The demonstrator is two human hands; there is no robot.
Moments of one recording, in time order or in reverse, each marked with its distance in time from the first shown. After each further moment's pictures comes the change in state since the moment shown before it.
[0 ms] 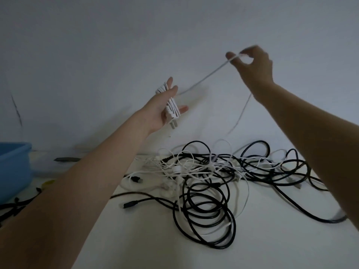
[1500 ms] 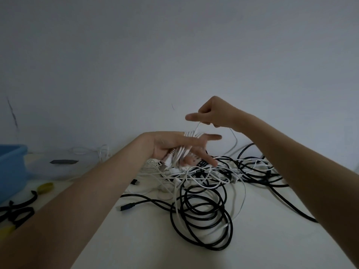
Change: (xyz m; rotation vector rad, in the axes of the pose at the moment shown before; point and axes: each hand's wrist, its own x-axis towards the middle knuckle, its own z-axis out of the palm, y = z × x) left_hand -0.030 -0.034 -0.008 0.403 -0.822 -0.525; right_hand -0.068 -0.010 0.024 0.007 -0.807 -0.130
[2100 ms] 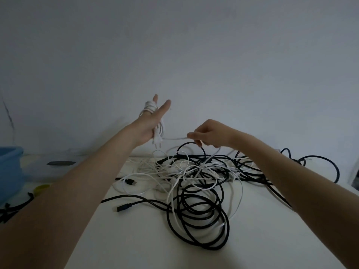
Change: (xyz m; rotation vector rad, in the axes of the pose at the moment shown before) left_hand 0.002 0.007 -0.037 -0.090 0.889 0.341; right_hand -0.017 0.029 0.024 -0.092 -0.158 0.076
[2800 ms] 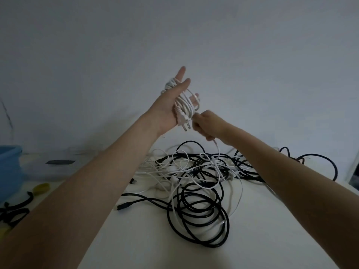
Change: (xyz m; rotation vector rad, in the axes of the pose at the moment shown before) left_hand -0.009 0.035 0.049 -0.526 -0.253 0.103; right_hand 0.013 -0.013 0.003 0.234 0.154 0.102
